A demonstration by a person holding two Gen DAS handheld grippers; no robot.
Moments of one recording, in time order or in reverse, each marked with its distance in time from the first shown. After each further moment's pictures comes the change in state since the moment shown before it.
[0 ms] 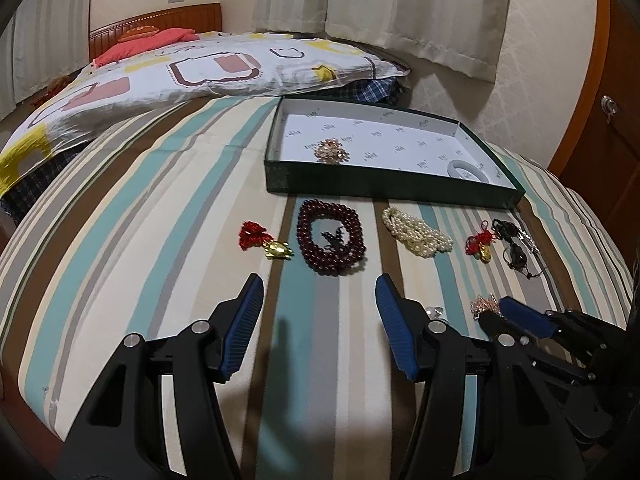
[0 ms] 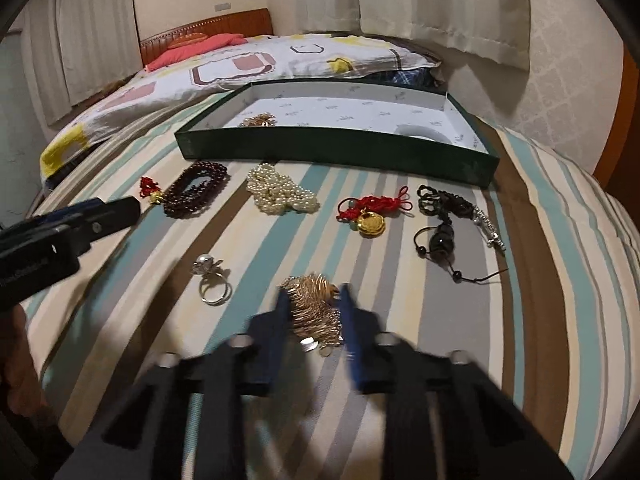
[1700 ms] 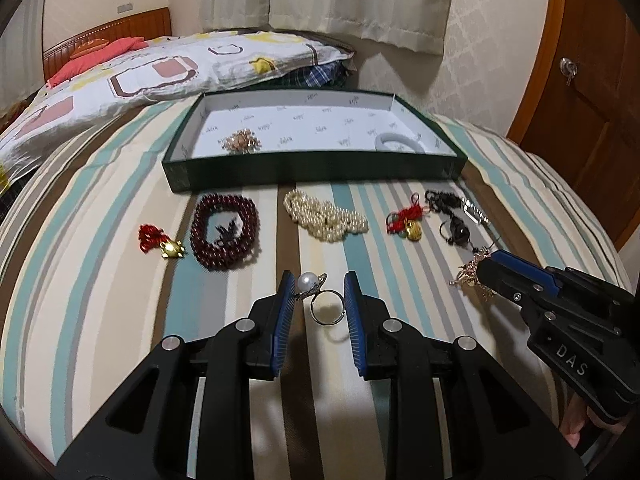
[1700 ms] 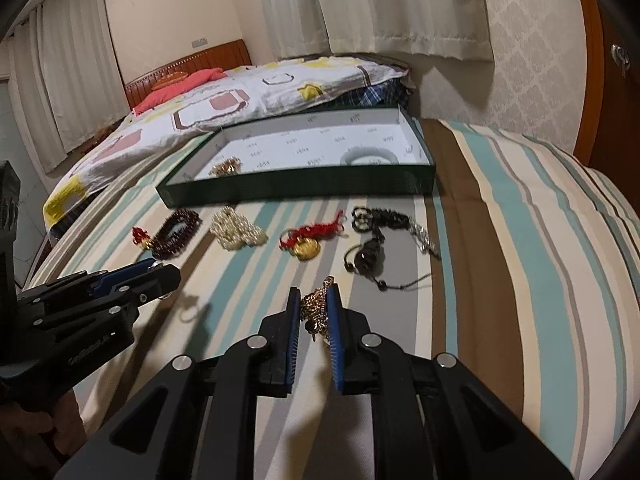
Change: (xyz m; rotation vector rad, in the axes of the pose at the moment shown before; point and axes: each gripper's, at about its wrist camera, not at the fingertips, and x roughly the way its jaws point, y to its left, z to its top) left arm 0.009 -0.059 -0.002 0.110 0.024 -0.111; right arm -0.032 -0.044 0.006 0.120 -0.093 0.017
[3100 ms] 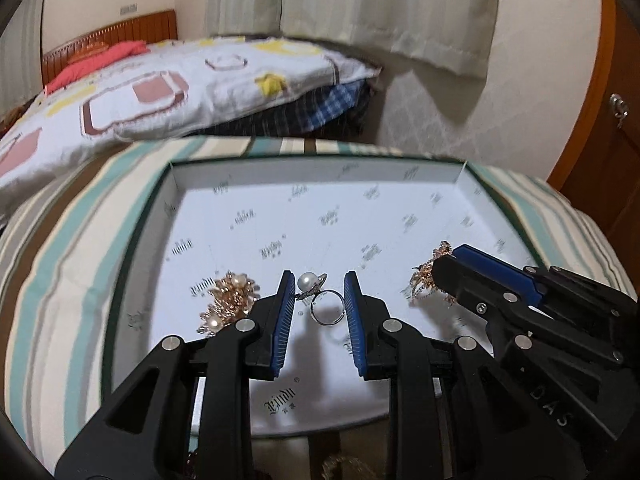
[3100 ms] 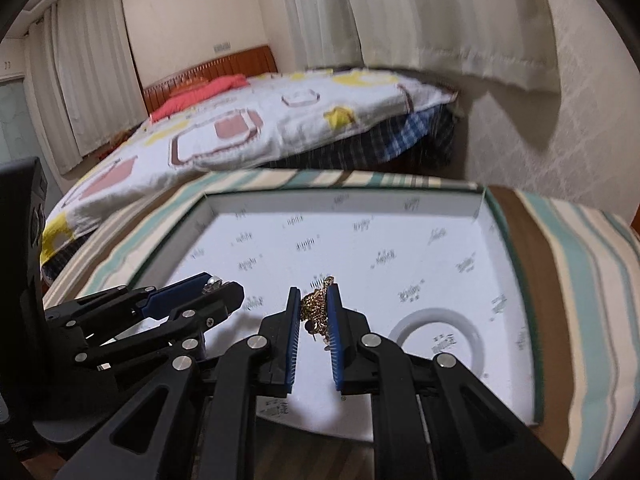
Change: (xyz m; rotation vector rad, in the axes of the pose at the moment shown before) left arm 0.135 0.032 0.138 -0.025 -0.004 0.033; right arm 0.130 0.003 0.137 -0.051 -0.016 0.099
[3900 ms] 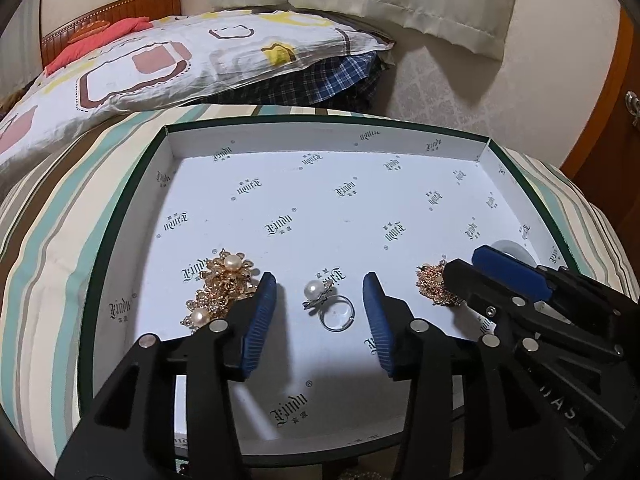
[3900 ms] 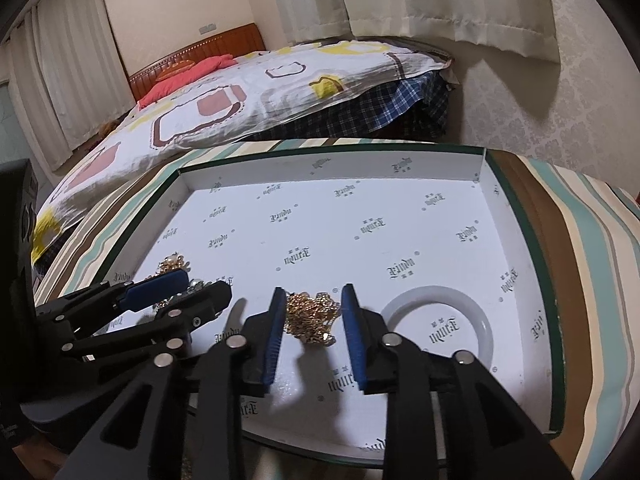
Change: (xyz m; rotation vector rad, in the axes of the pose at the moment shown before) left arm 0.022 0.007 -0.003 -0.026 0.082 0.013; right arm 0.020 -0.016 -0.005 0.040 0.082 -0.013
